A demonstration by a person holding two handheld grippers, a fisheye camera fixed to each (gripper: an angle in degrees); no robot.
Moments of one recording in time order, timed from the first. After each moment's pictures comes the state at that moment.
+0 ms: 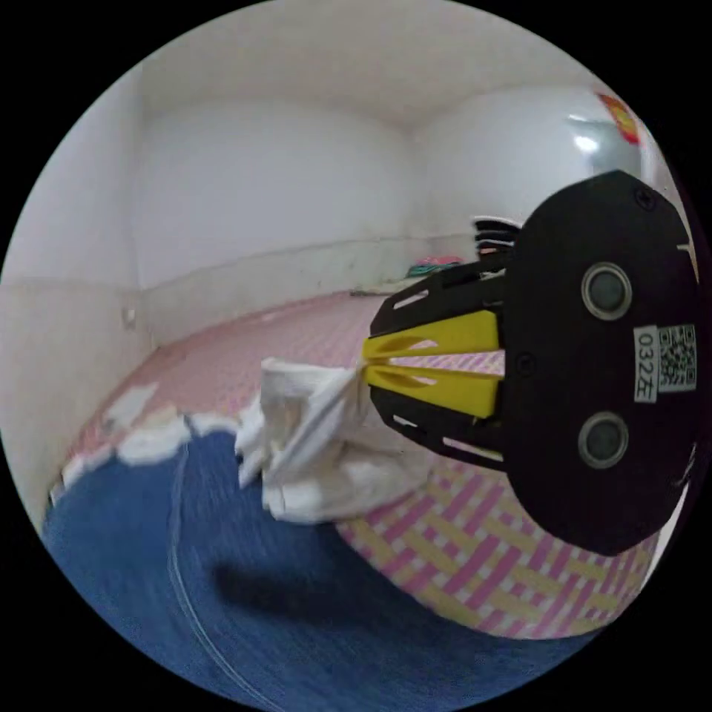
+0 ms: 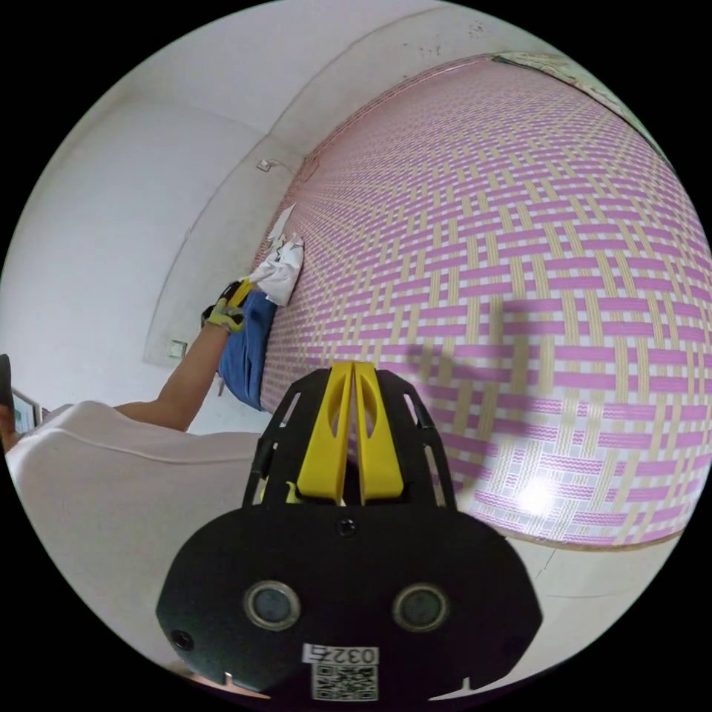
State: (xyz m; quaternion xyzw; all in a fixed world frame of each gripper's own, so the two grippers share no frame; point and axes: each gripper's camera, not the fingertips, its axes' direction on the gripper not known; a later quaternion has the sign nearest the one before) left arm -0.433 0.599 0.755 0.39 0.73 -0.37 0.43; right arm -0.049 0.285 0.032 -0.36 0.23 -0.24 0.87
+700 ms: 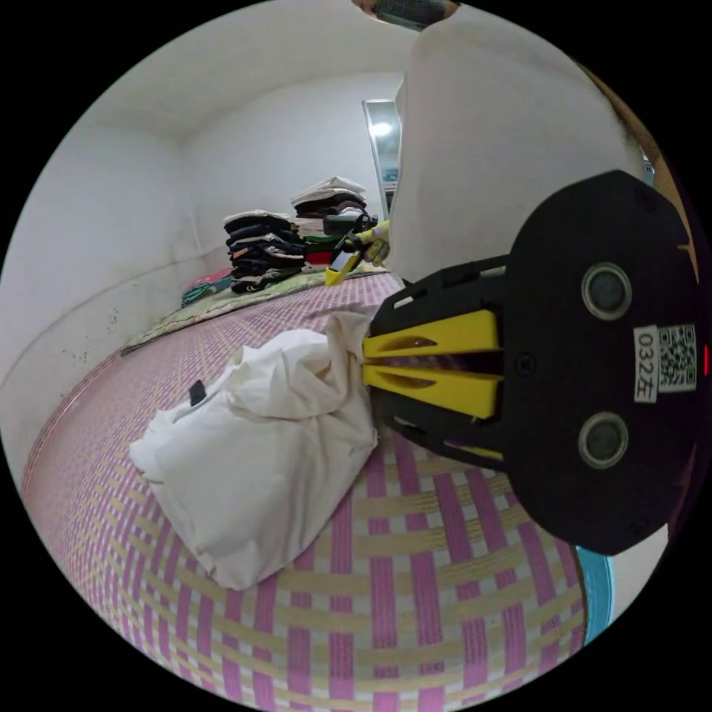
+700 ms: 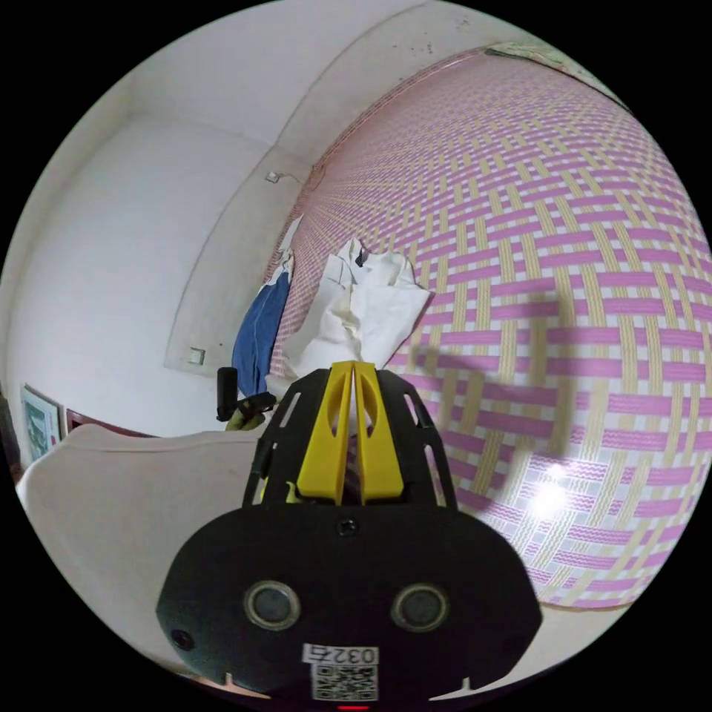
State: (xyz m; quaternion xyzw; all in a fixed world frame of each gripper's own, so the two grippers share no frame) left arm -0.147 0.598 0.678 0.35 0.72 0.05 0.59; right arm -0.037 0.181 0.017 -0.37 0.19 -0.23 0.88
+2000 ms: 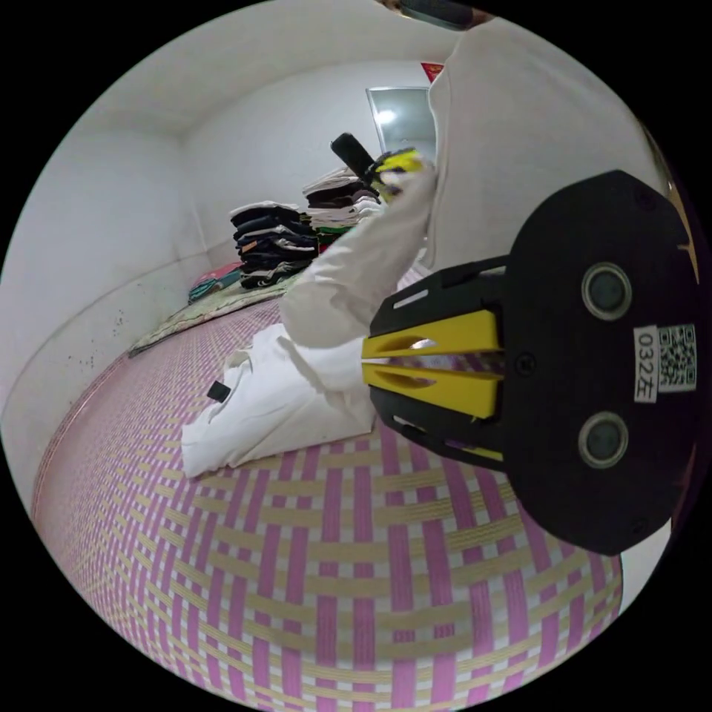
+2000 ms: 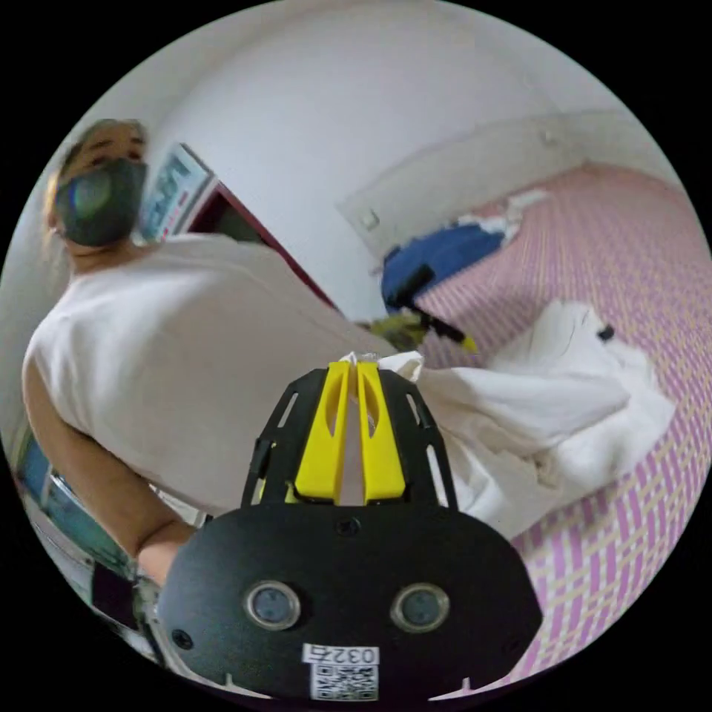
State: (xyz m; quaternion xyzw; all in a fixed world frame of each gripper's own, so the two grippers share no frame) left arm -0.151 0.522 0.594 0.36 0.70 0.04 0.61; right arm -0.187 0.215 0.007 -0.58 -0.13 -0.44 0.67
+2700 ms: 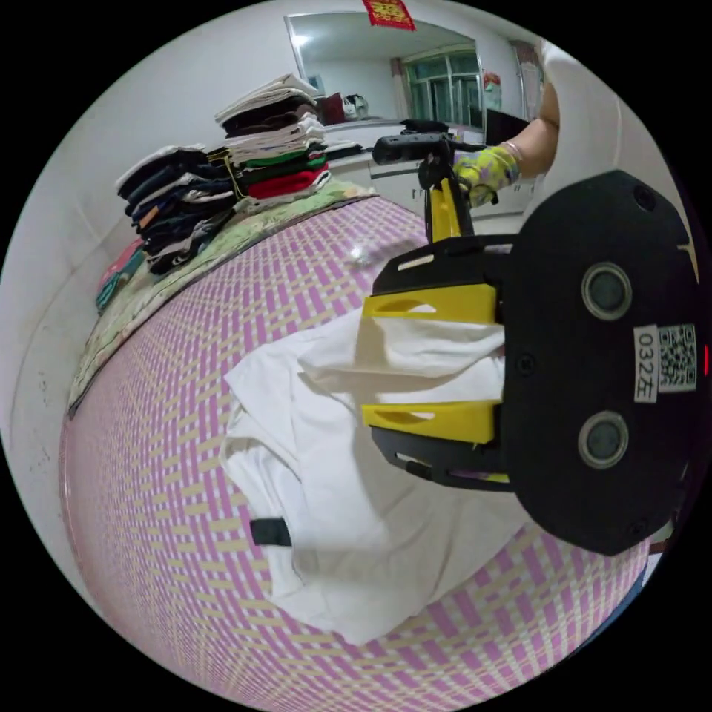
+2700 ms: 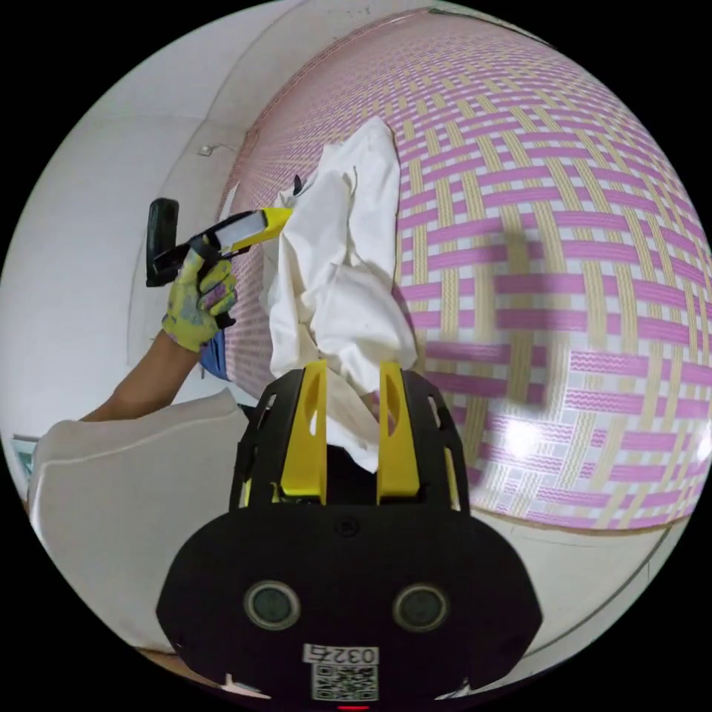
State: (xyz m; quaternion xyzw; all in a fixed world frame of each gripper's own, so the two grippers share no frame) left arm -0.077 0.453 0.330 0.35 0.53 0.15 0.76; right arm -0.026 0.225 -0.022 -0.42 0.30 -0.15 0.84
